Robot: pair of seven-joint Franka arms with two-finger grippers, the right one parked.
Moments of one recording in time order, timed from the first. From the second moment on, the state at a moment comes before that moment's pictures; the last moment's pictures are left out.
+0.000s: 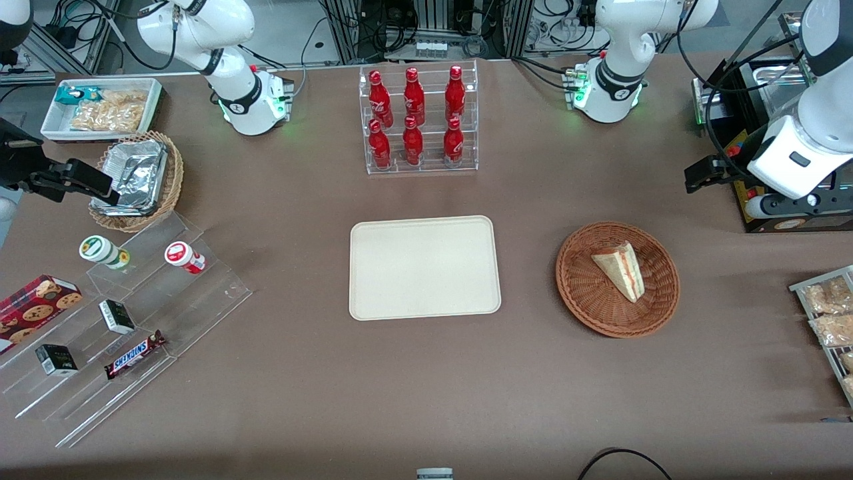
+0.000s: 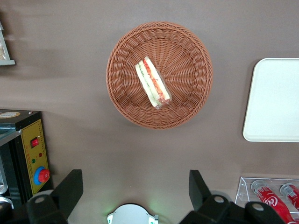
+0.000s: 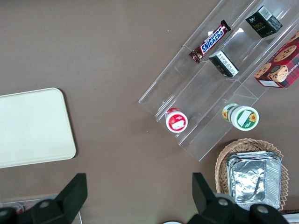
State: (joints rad) arm -0.06 0.01 -0.04 -1.60 0.00 1.45 -0.15
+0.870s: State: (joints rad) arm -0.07 0.02 -0.04 -1.79 0.00 1.59 -0.15
